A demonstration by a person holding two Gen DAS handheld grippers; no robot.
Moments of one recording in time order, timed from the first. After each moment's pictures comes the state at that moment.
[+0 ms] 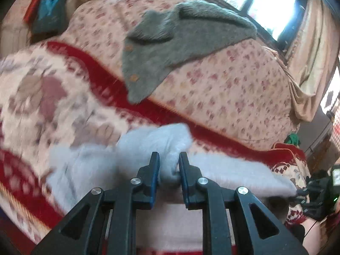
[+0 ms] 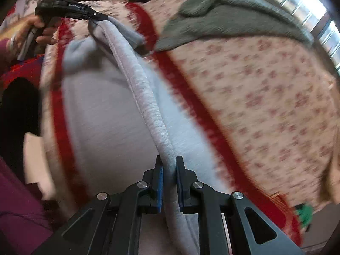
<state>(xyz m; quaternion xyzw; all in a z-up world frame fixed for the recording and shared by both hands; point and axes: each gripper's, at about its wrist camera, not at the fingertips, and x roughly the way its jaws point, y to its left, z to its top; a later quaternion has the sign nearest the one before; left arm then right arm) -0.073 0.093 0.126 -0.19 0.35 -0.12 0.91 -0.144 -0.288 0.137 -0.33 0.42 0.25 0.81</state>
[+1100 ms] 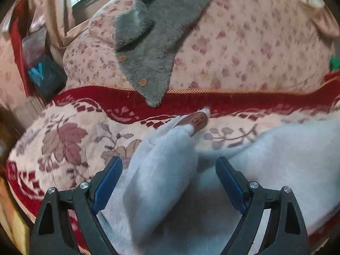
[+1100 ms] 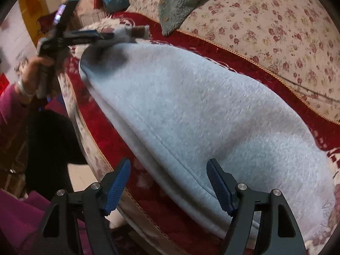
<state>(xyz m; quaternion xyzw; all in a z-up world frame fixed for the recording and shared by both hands) -0.018 -0.005 0.106 0.12 0.37 -0.01 0.92 -0.175 -0.296 0.076 -0.07 0.49 0.28 0.82</state>
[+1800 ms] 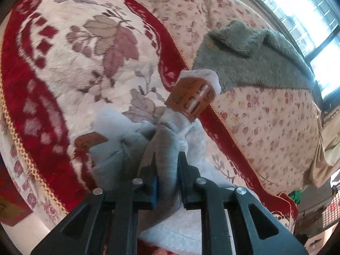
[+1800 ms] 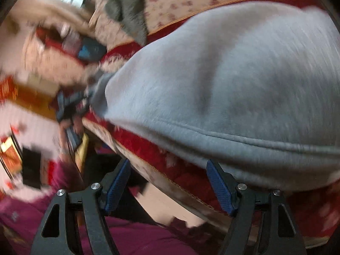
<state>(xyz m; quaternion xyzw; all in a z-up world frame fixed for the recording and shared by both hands) -0.068 0.174 0.072 -0.36 0.38 0.01 0.85 -0.188 -0.393 0.022 0.30 0.53 0.29 0.74</state>
